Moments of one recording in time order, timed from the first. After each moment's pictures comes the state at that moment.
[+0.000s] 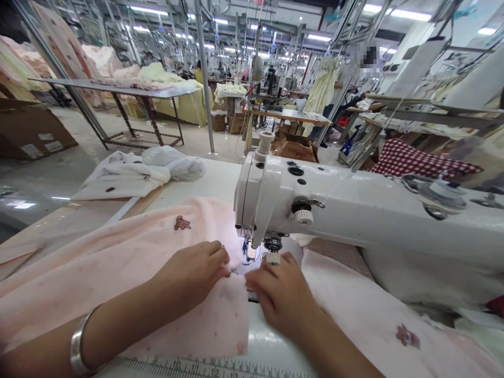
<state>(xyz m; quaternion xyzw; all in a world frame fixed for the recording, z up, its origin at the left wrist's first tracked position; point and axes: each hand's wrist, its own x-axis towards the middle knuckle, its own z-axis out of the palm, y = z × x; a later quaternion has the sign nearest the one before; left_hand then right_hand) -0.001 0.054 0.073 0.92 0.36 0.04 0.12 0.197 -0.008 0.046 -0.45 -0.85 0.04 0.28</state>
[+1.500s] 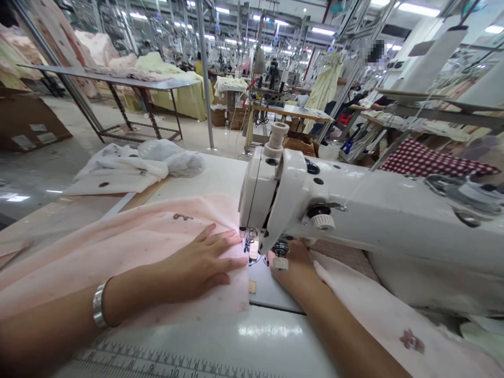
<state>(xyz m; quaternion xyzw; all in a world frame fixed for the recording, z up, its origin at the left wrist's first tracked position) -0.015 0.086 0.046 0.98 0.16 0.10 0.08 0.229 0.046 0.004 -0.69 -0.72 0.00 0.08</state>
